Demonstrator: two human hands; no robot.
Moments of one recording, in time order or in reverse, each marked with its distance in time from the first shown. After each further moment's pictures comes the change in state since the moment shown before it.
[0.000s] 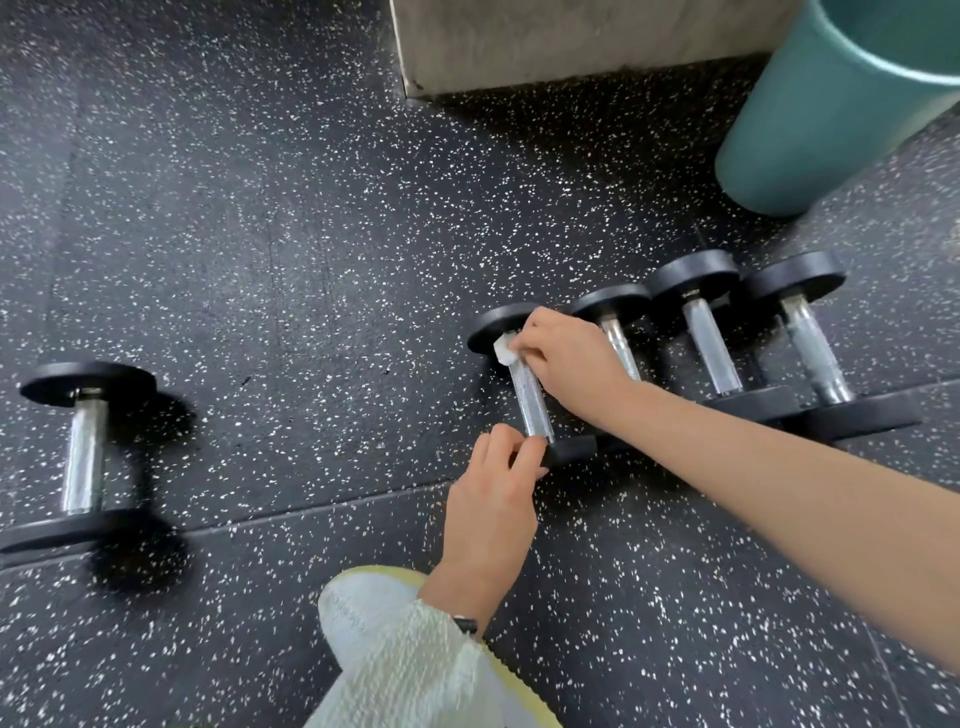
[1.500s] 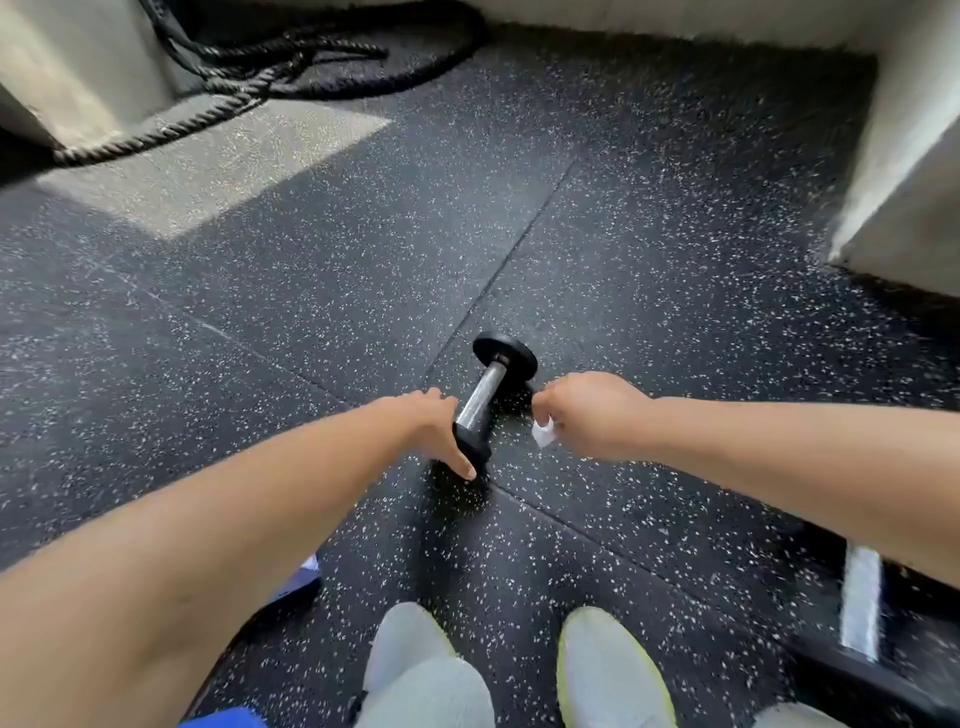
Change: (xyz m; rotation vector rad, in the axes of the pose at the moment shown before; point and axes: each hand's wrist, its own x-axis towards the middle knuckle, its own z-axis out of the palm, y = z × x) left_hand -0.070 -0.285 -0.314 0.370 -0.792 -0.917; right_hand 0.107 -0.355 0.019 -0.375 -0.475 -0.798
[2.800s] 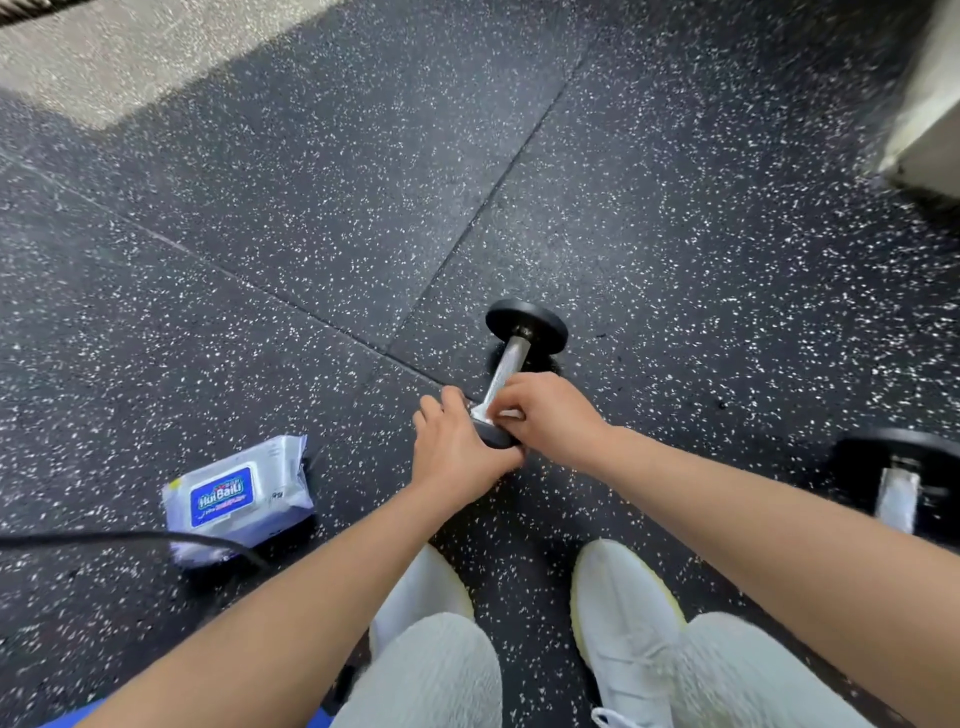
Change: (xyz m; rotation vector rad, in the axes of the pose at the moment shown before) left_hand -0.005 0.051 0.150 -0.803 0.477 -0.132; right_hand 0.037 -0.071 0.124 0.555 0.211 0.013
